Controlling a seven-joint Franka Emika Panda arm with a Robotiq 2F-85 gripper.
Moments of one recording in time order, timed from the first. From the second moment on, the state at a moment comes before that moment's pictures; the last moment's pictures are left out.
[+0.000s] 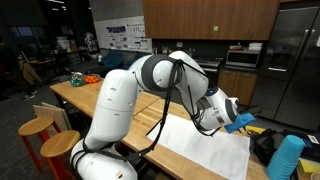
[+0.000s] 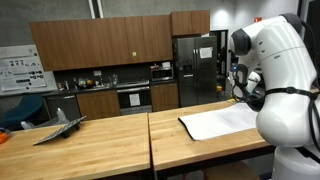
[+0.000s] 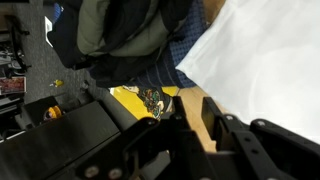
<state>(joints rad) -0.12 0.46 -0.51 -2.01 -0.78 3.07 -0.26</state>
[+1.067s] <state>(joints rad) -0.15 0.37 -0.17 -2.04 -0.32 2.94 -0.21</state>
